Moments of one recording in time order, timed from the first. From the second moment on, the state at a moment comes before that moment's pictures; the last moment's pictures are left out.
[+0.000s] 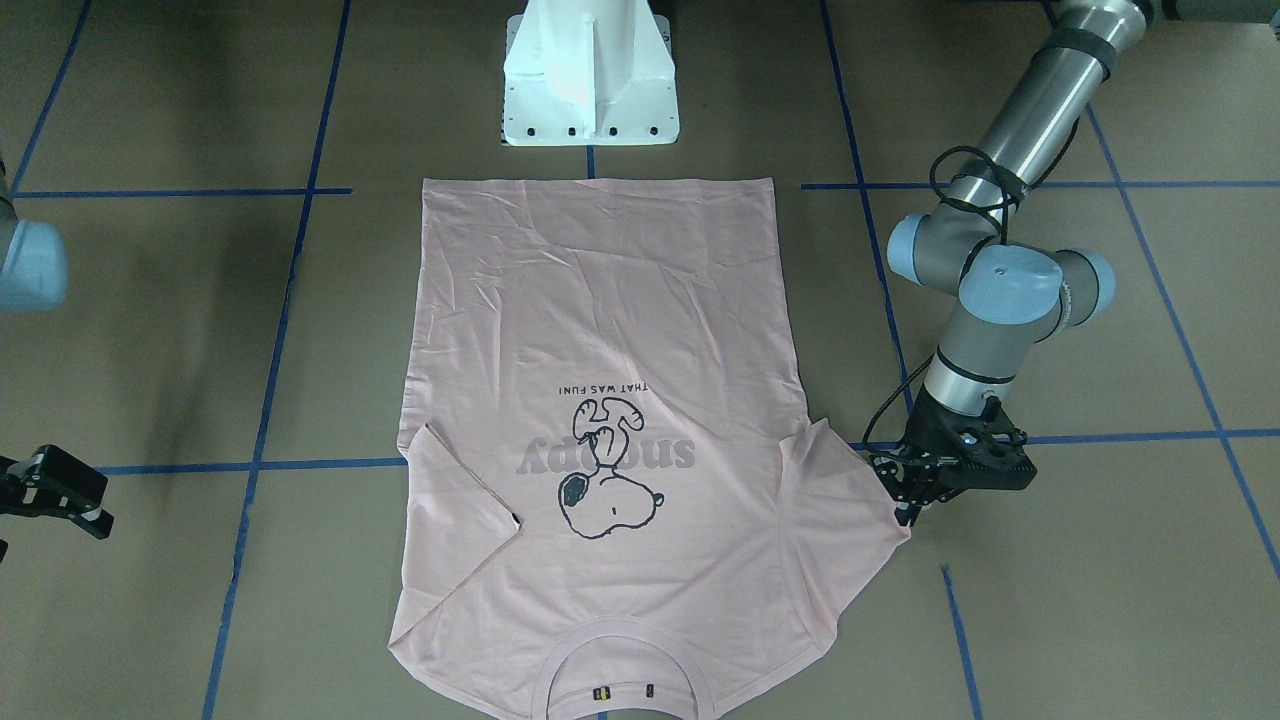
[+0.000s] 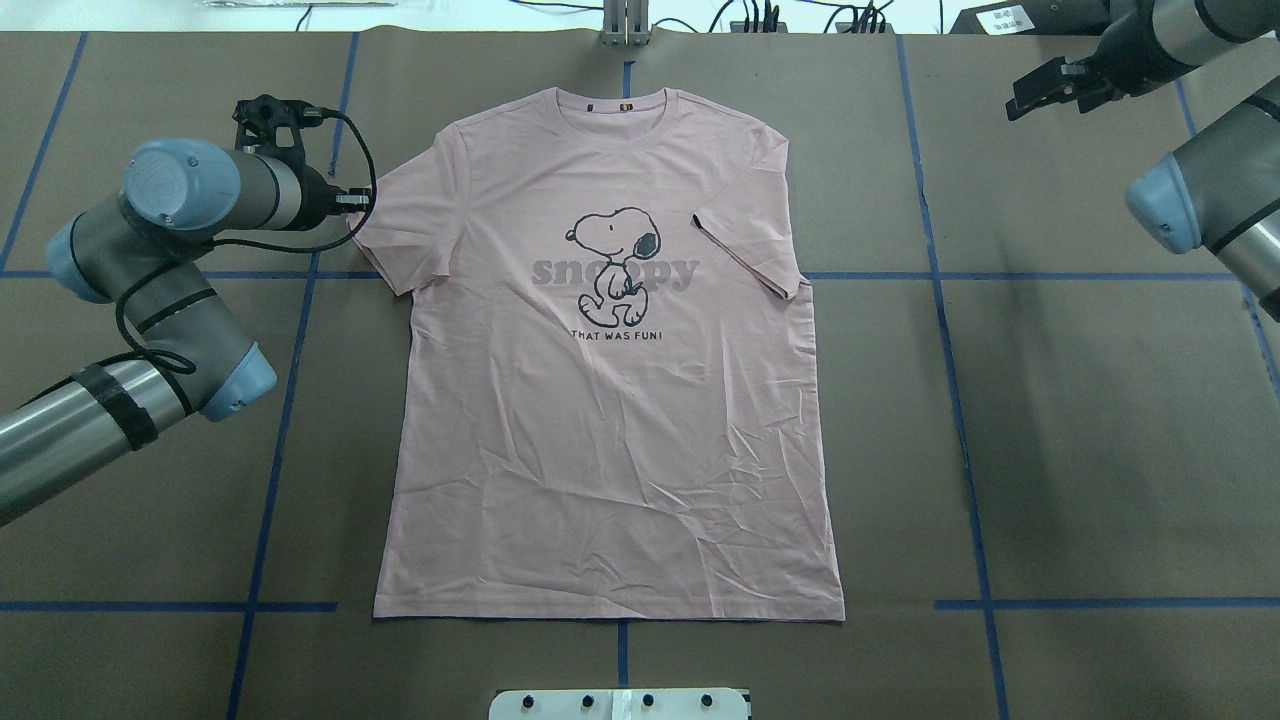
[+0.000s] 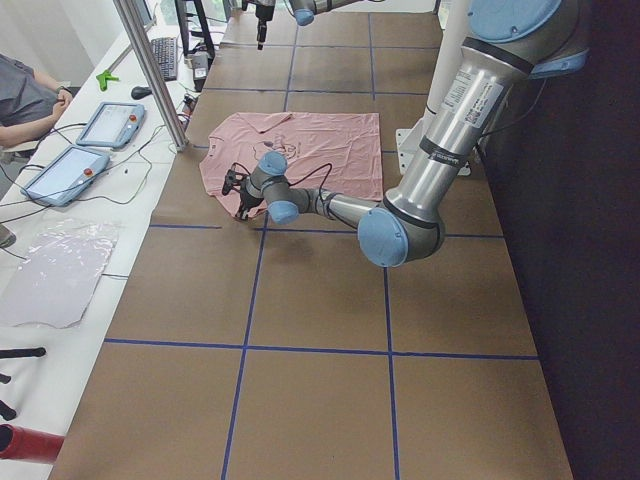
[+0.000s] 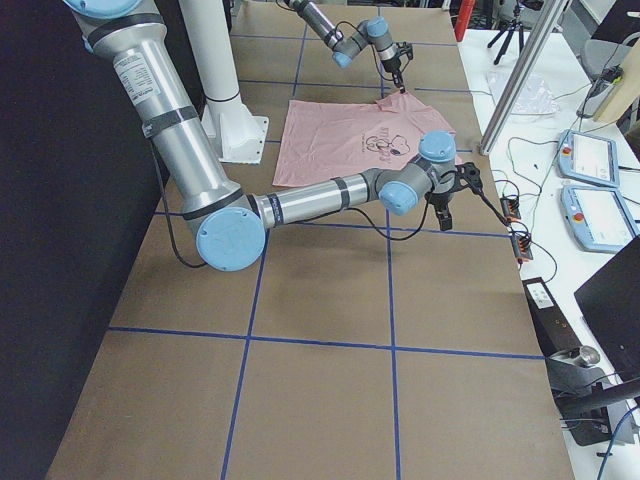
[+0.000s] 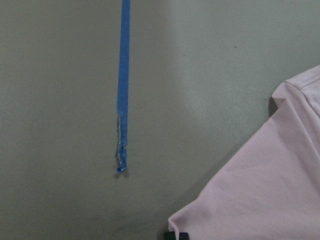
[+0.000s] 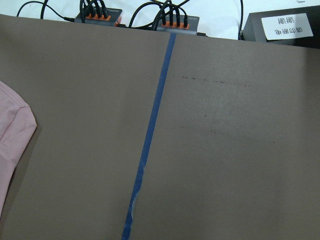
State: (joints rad) left arm -0.82 -2.08 -1.21 -2.43 -1.72 -1.02; right arm 1.19 -1.12 1.36 -1.05 2.20 0.60
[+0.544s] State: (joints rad) left arm -0.80 -2.23 -1.36 -2.00 -1.72 -1.05; right arm 1.19 -1.12 1.37 -1.05 2.20 0.61
